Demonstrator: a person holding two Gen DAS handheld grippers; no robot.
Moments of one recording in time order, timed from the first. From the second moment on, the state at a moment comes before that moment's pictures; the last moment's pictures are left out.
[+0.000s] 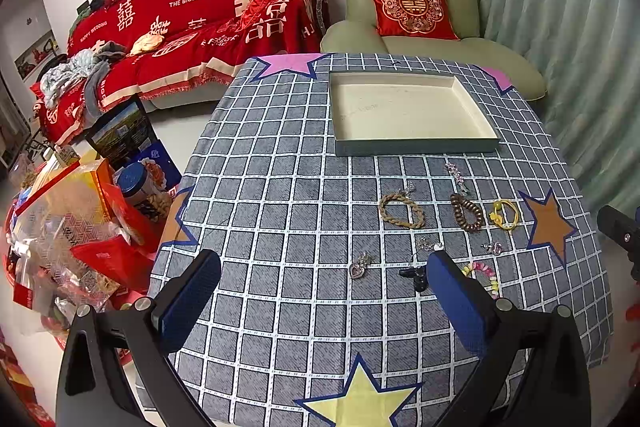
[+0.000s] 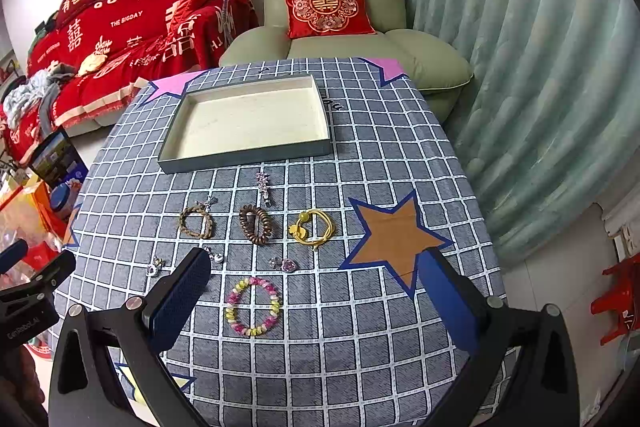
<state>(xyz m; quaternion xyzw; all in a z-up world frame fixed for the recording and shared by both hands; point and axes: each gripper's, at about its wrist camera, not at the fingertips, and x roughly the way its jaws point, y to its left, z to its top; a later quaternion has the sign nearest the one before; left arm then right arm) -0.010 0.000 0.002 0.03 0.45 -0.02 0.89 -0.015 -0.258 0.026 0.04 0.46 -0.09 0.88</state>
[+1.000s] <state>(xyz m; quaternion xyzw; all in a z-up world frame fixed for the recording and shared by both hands) -0.009 -0.001 0.001 0.03 0.45 -0.02 0.89 -0.015 -0.257 0.025 0.04 0.46 -0.09 0.88</state>
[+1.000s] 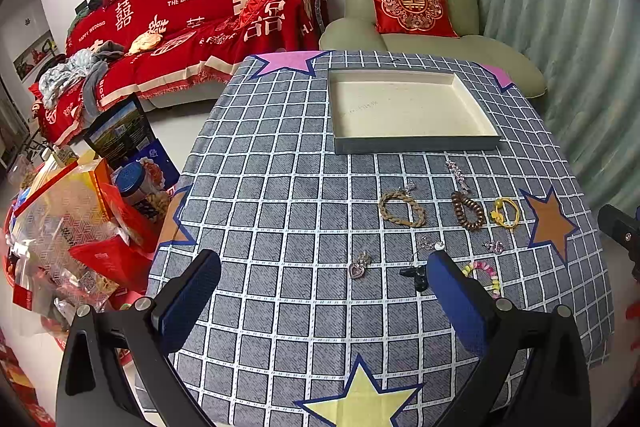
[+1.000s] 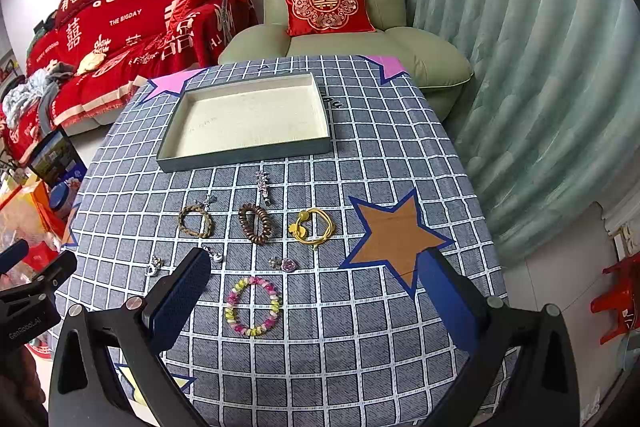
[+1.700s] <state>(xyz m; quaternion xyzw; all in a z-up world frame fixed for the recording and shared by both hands) -0.012 -0.002 -0.003 0.03 0.45 -0.02 0.89 -0.014 -0.257 0.024 0.04 0.46 -0.09 0.88</state>
